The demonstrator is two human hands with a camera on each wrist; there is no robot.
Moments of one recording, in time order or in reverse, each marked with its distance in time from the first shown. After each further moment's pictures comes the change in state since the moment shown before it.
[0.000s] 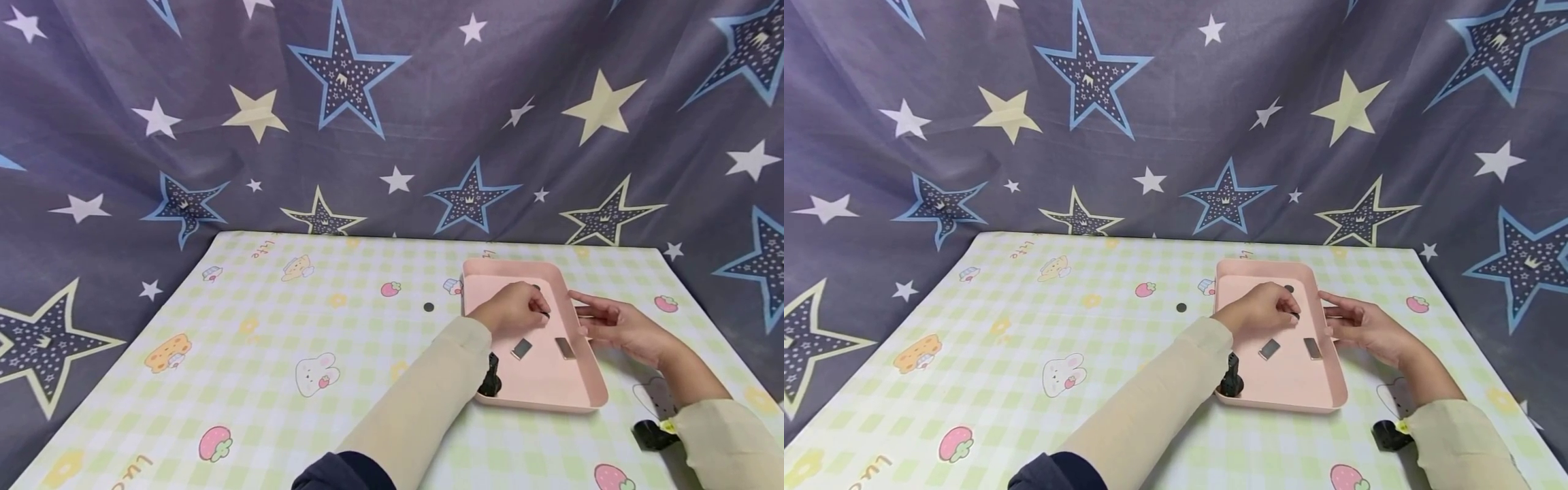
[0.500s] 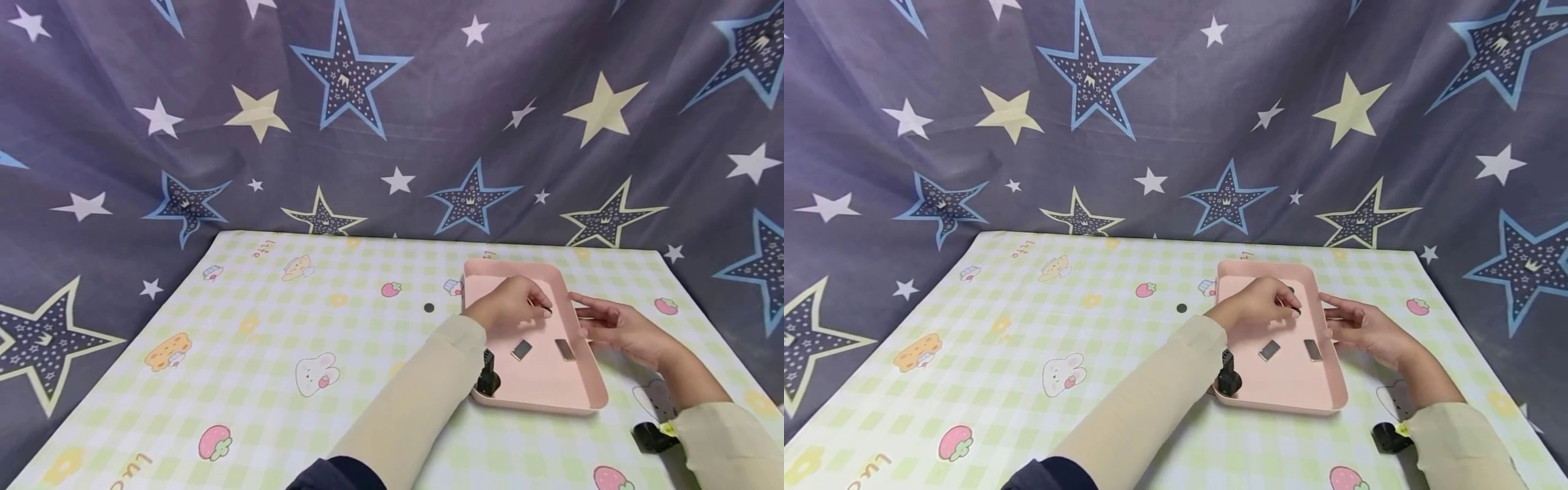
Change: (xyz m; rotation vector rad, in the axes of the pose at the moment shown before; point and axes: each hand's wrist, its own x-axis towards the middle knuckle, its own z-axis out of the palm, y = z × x) left_hand 0.000 0.004 -0.011 -0.097 -0.023 0.003; right_hand 0.000 -0.001 0.002 -0.050 0.017 0.016
